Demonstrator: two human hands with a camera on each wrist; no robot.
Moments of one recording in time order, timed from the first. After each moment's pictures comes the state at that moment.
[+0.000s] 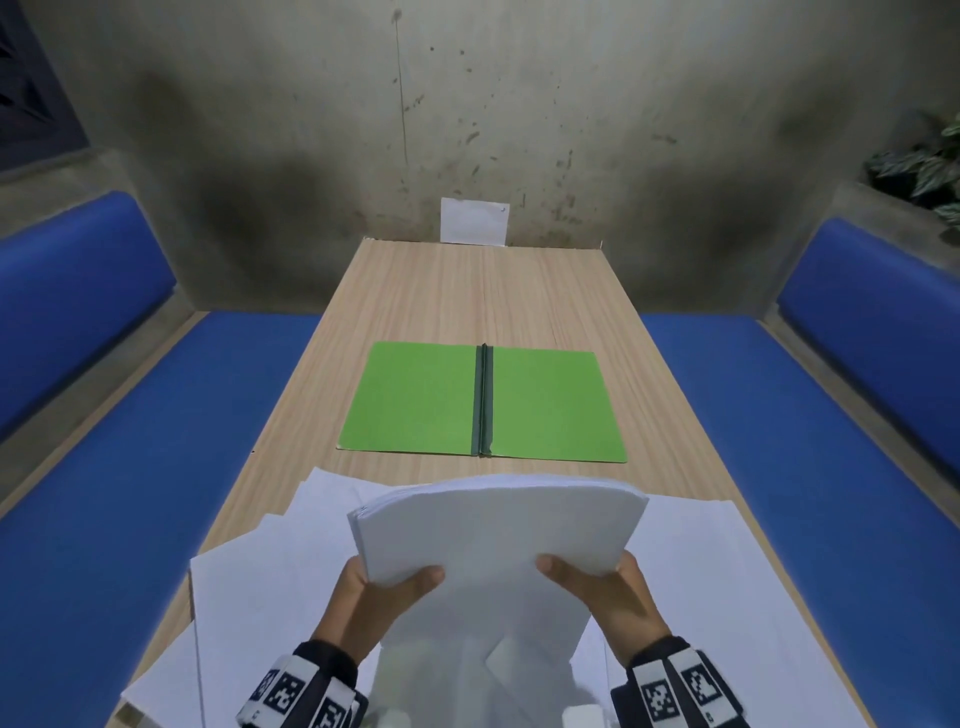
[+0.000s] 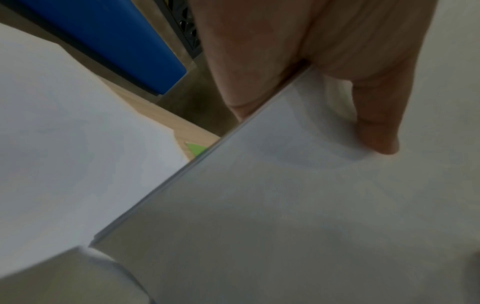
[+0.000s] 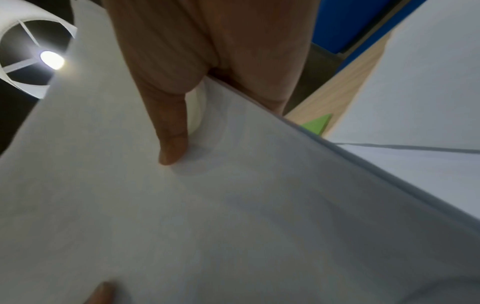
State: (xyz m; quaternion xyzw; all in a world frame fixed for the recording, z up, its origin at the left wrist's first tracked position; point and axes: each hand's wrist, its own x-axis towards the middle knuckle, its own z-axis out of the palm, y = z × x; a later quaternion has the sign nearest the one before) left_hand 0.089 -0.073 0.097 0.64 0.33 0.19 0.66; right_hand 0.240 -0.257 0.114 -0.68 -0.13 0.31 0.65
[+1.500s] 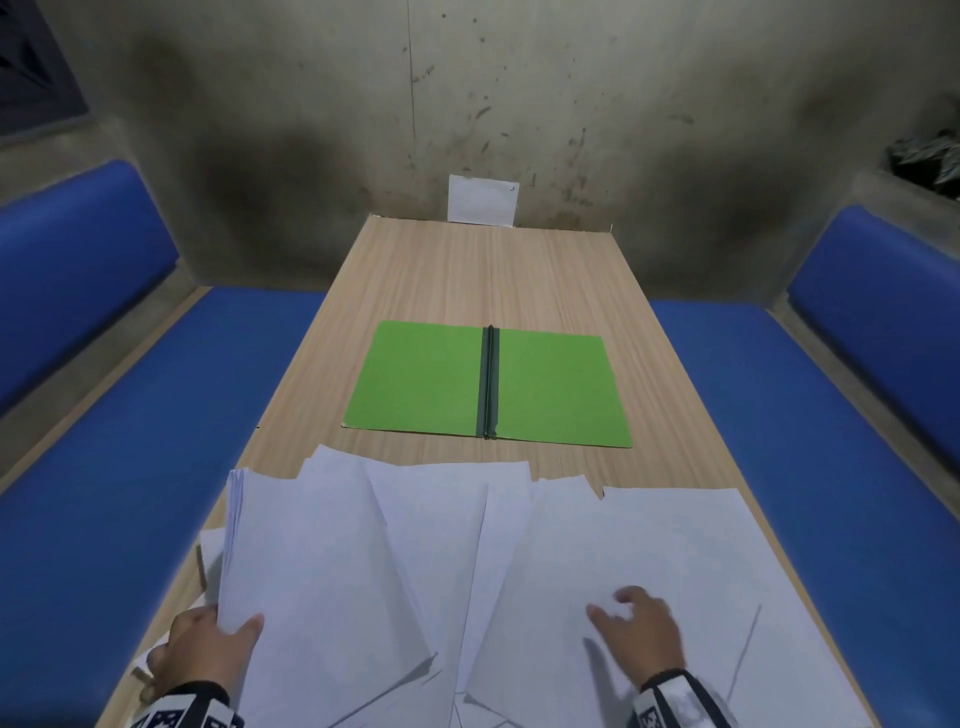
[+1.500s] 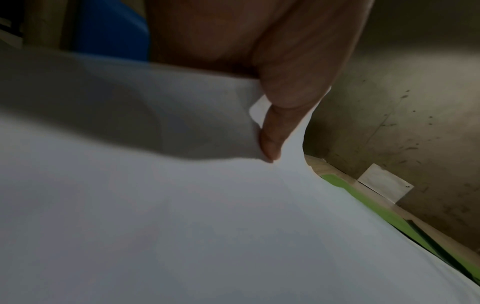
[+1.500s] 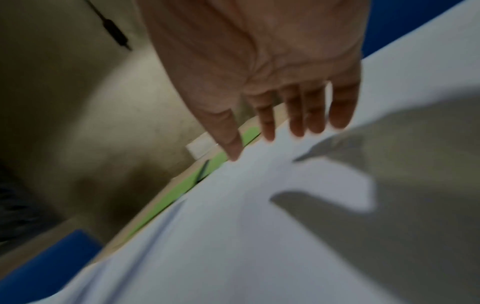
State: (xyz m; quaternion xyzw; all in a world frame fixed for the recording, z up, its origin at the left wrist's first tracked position) left_hand -0.013 0.008 0.028 0.64 0.70 -0.01 0.30; right_hand 0.251 -0.295 0.024 -0.93 -0.03 0.25 0.28
